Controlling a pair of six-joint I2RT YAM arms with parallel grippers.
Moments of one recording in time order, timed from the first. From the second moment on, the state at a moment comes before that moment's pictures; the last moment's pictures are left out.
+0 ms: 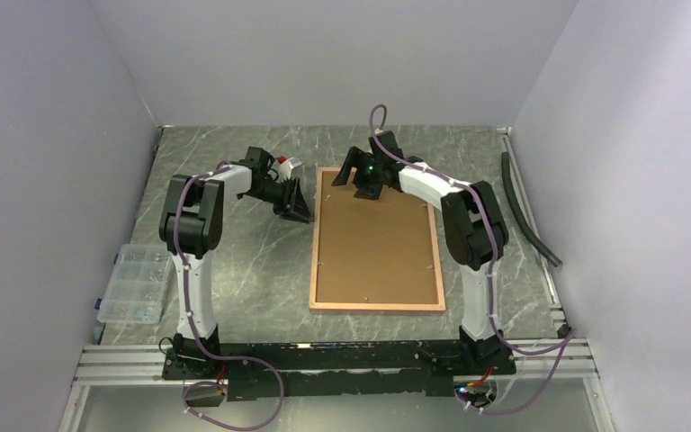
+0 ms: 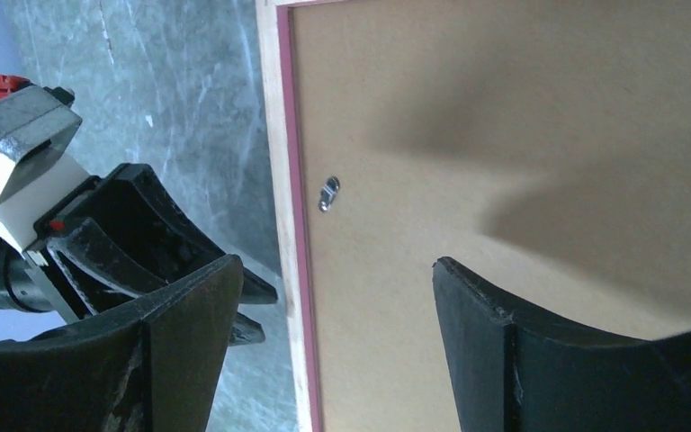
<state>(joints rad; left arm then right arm) -0.19 2.17 1.47 -0.53 0.97 -0.09 0.43 2.06 1.51 -0.23 -0.28 0.77</state>
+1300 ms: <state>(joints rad) -0.21 2.23 1.48 -0.51 0.97 -0.13 0.48 2.32 1.70 -0.09 -0.45 0.89</state>
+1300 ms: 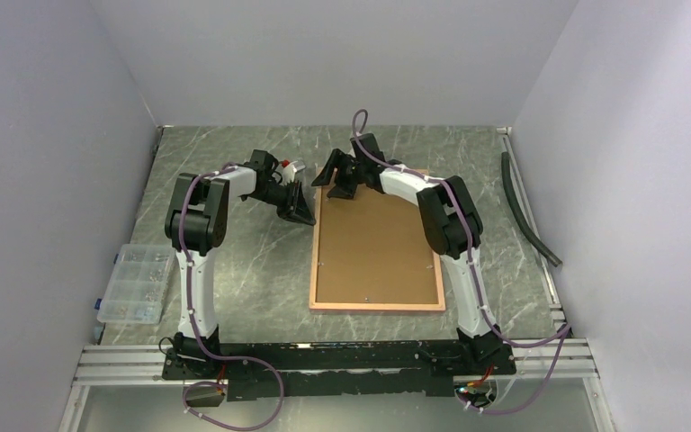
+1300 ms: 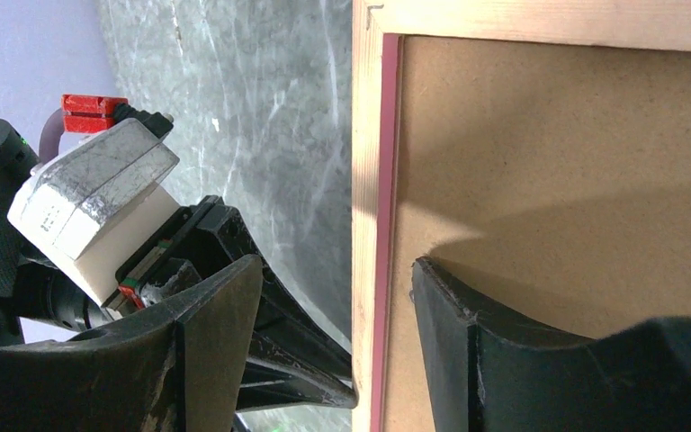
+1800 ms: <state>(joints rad) -0.21 2.23 1.48 -0.51 0.97 -0.13 0.47 2.24 1.59 -0.07 -0.45 0.89</state>
